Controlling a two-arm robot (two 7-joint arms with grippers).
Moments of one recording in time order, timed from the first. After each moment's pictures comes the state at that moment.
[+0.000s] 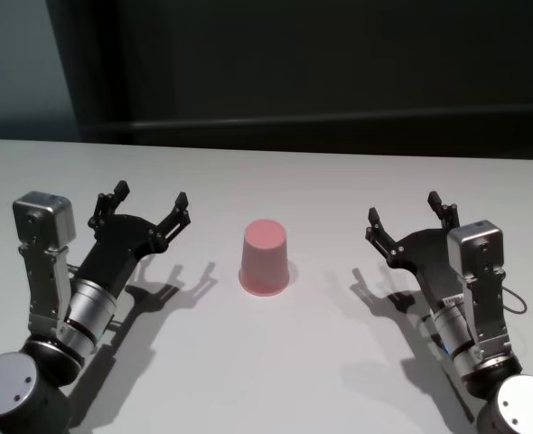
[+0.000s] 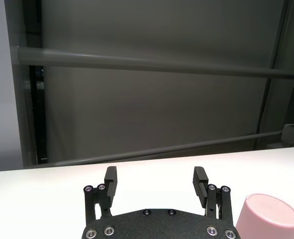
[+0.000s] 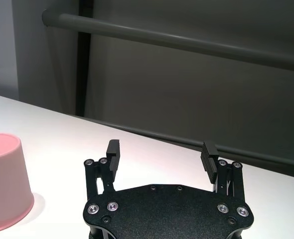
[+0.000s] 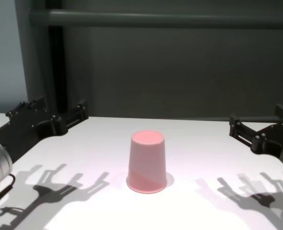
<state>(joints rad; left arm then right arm) -0.07 0.31 0.29 -1.47 -0.35 -0.18 -0.12 0.07 0.18 -0.29 -1.40 0.06 -0.32 -0.05</state>
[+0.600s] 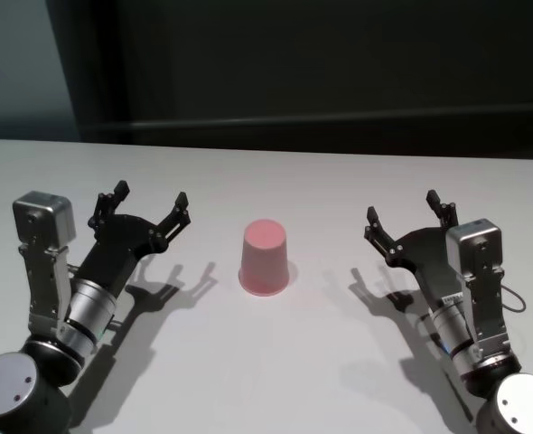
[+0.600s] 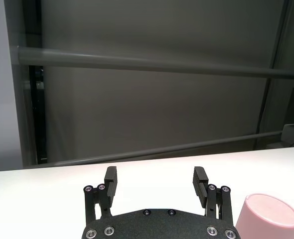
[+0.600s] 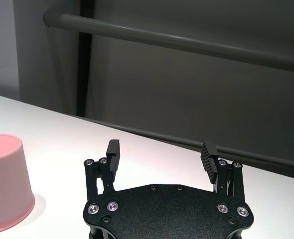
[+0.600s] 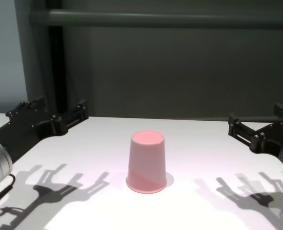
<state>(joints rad) -0.07 0.31 0.29 -1.47 -0.35 -0.18 -0.12 0.07 0.18 -0.29 -1.40 0.06 -0.32 -0.05</state>
